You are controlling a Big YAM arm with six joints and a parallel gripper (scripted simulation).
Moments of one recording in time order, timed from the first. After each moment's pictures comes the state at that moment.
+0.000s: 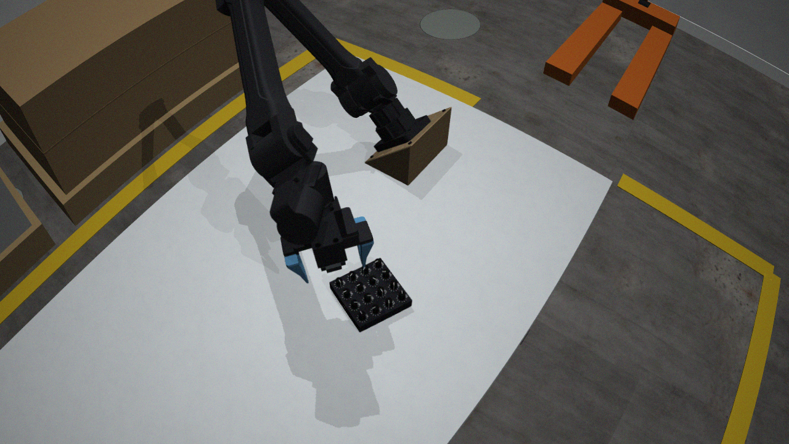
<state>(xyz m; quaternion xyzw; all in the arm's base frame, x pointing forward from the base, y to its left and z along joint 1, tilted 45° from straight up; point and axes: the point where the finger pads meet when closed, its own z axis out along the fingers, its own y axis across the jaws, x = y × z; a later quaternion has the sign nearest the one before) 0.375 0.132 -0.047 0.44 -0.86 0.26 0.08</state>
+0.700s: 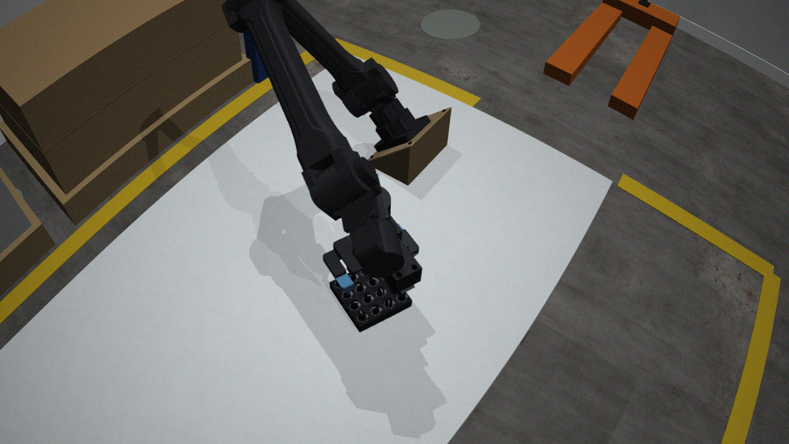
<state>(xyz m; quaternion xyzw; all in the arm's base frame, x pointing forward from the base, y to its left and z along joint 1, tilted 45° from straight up) 0.336 0.146 -0.099 0.52 -0.76 0.32 0.20</state>
